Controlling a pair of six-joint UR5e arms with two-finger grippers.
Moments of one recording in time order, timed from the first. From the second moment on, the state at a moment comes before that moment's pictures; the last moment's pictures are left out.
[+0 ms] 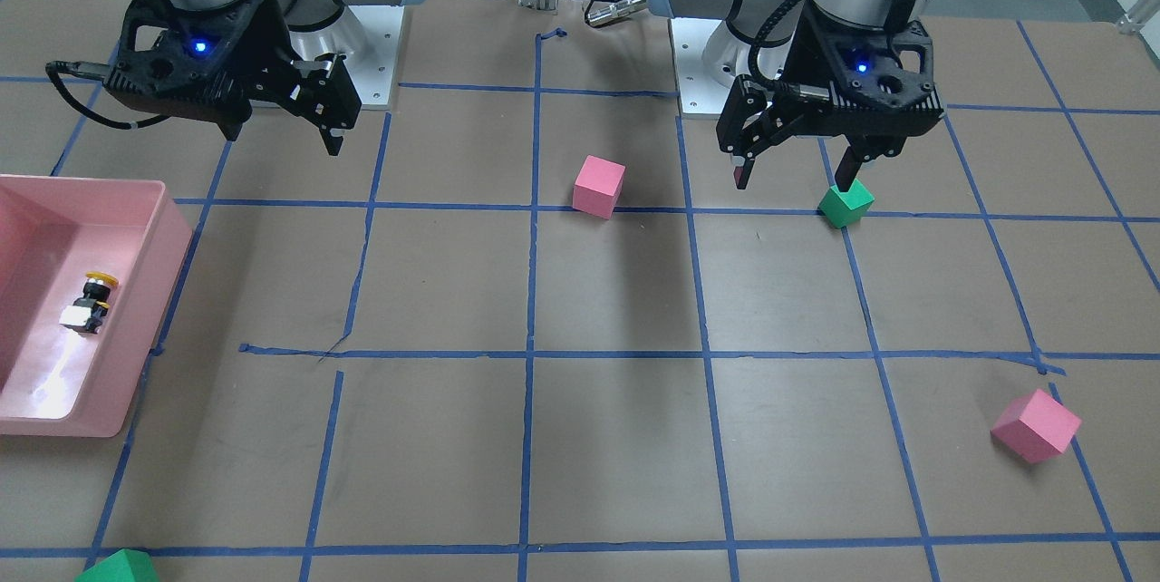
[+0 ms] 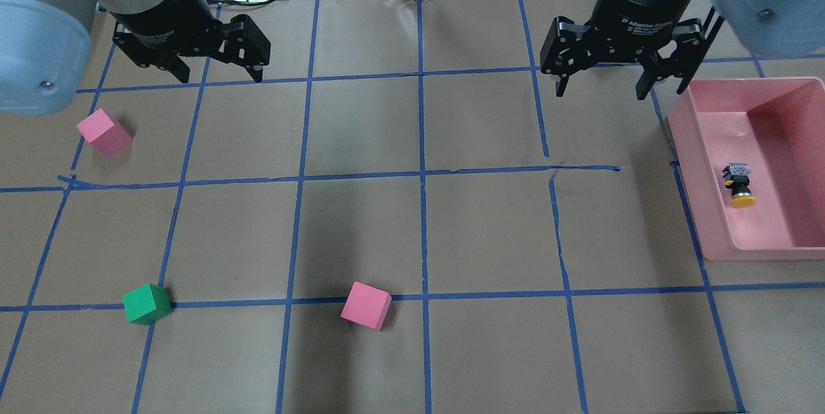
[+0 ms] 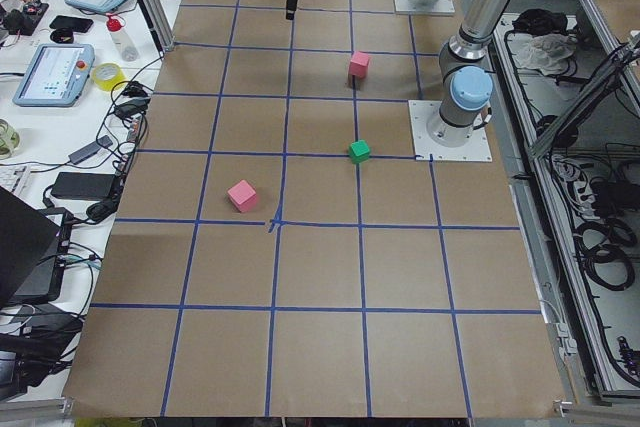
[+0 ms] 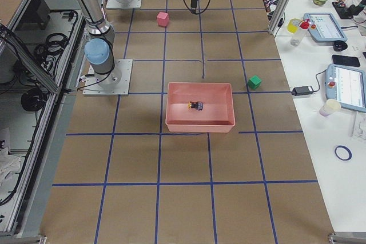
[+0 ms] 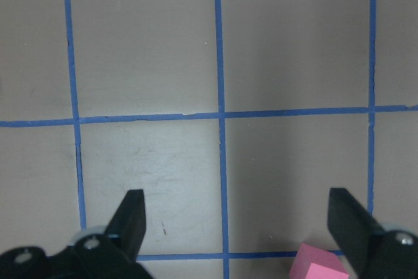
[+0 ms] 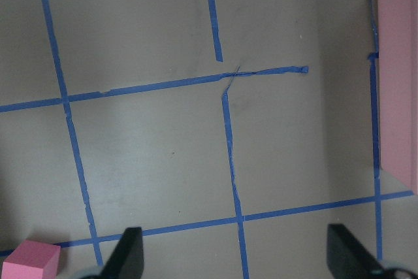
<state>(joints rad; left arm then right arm) -1.60 -1.56 -1.57 -1.41 1.60 0.00 1.63 -1.56 1.51 -1.51 -1.61 0.19</state>
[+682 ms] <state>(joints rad) -1.60 -1.56 -1.57 -1.41 1.60 0.00 1.63 -1.56 1.51 -1.51 -1.60 0.19</state>
